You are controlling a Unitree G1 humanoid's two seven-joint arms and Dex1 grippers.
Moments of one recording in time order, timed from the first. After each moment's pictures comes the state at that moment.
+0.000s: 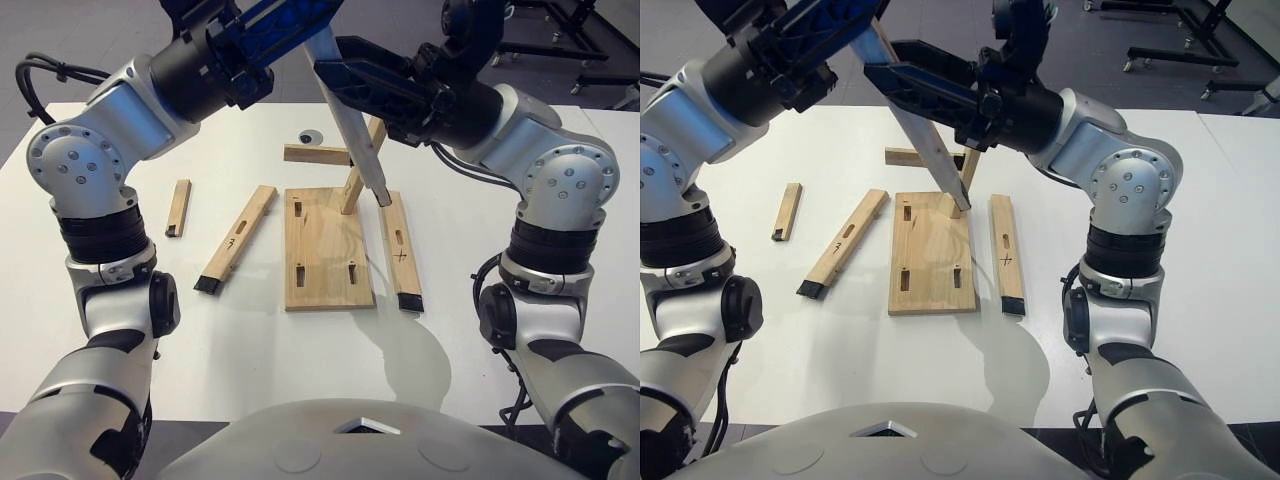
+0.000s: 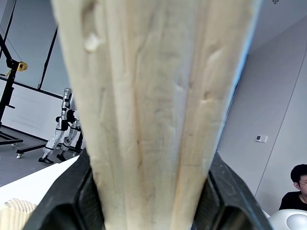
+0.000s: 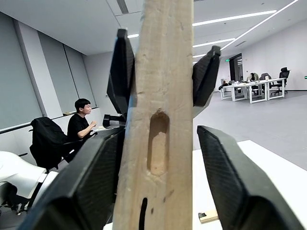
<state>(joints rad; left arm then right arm) -0.81 0.39 0.20 -0.13 -1.36 0.98 -0.50 -0.76 -0.34 -0.13 -0.17 1.08 0.95 0.74</state>
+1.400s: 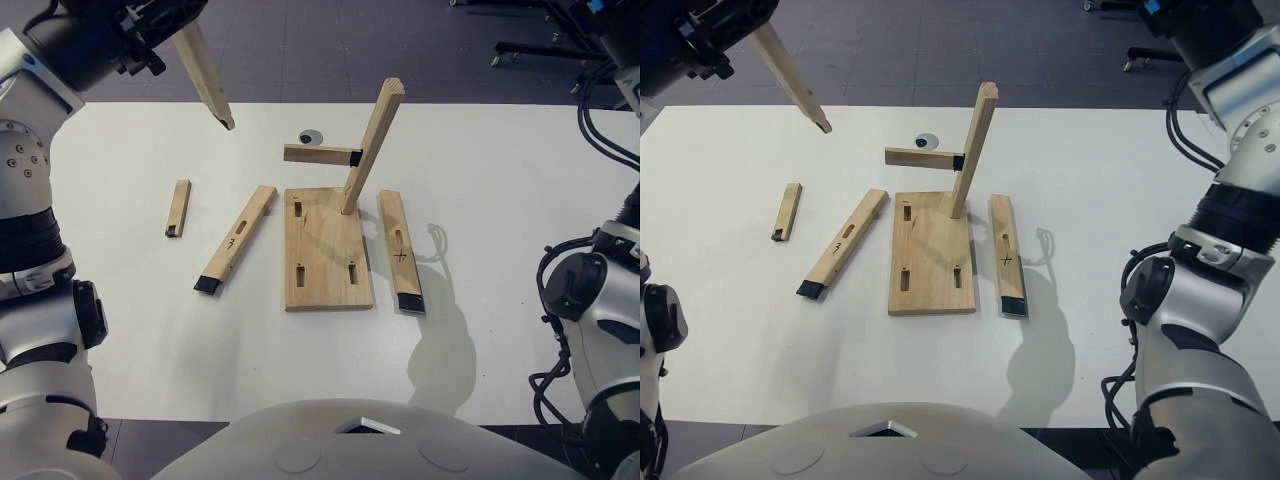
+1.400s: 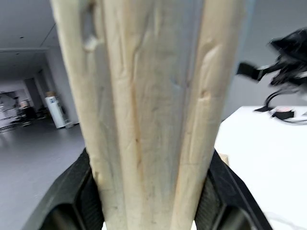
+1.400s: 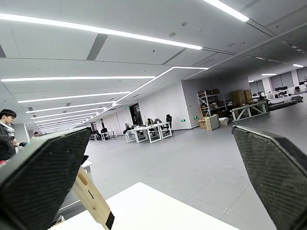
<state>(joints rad) -0.76 0.69 0.21 -0.07 -0.71 0.62 -0.73 -0.87 -0.61 -0.44 0.19 0.96 0.79 0.64</state>
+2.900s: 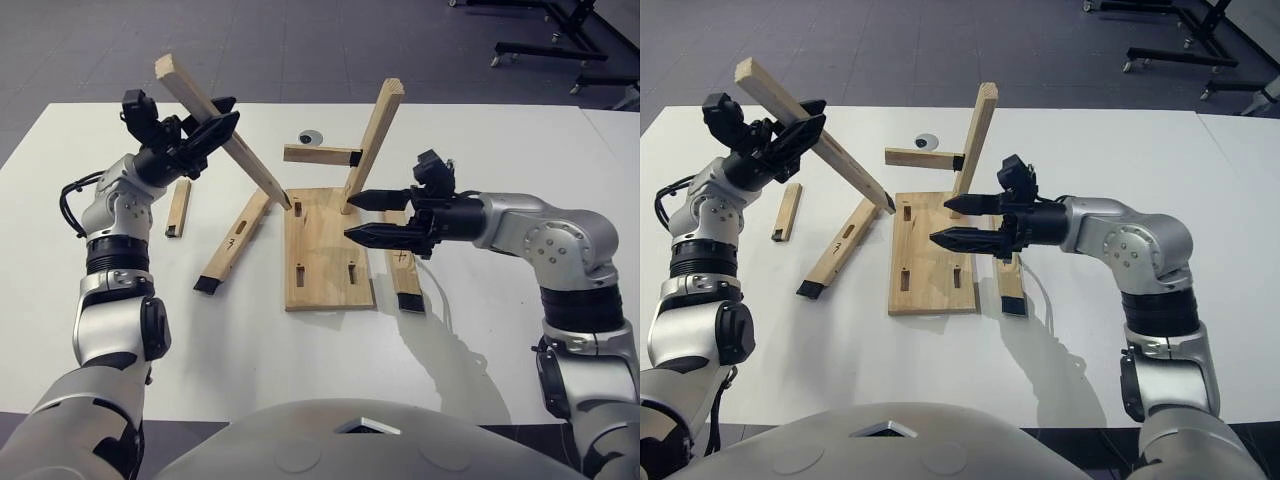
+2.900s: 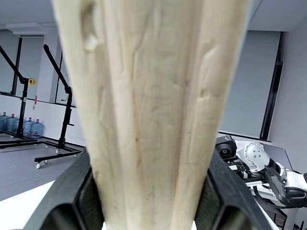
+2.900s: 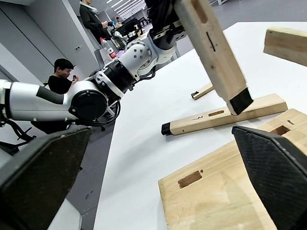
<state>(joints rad) -0.68 0.41 0.25 0.68 -0.68 0.22 -1.44 -0.40 -0.59 0.06 -0.22 0.90 1.02 0.95</state>
